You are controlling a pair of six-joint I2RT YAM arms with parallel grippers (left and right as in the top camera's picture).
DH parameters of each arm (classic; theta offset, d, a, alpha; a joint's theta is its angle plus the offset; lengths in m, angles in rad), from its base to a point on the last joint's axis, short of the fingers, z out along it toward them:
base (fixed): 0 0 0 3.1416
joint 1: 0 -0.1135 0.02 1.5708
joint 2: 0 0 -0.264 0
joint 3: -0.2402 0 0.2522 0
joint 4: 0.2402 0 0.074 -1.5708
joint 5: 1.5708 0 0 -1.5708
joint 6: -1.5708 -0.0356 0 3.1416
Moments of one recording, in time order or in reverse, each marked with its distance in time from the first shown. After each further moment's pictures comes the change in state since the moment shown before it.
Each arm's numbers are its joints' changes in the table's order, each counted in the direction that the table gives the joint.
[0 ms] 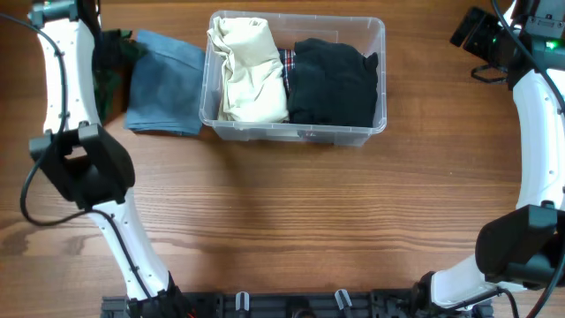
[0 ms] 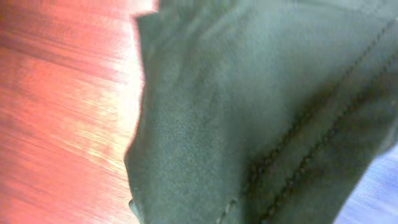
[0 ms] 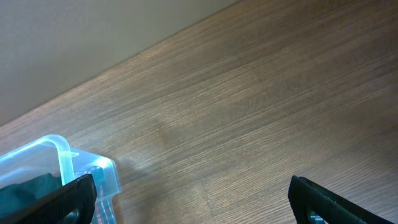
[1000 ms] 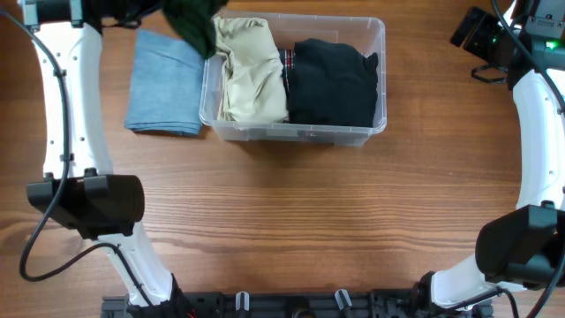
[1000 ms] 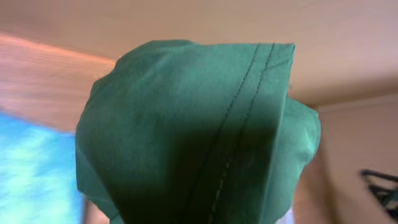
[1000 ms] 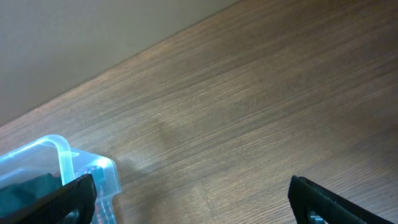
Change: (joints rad) left arm 0.140 -0.256 -0.008 -0.239 0.814 0.286; right arm 0.000 0.000 0.000 0.000 0.000 0.000
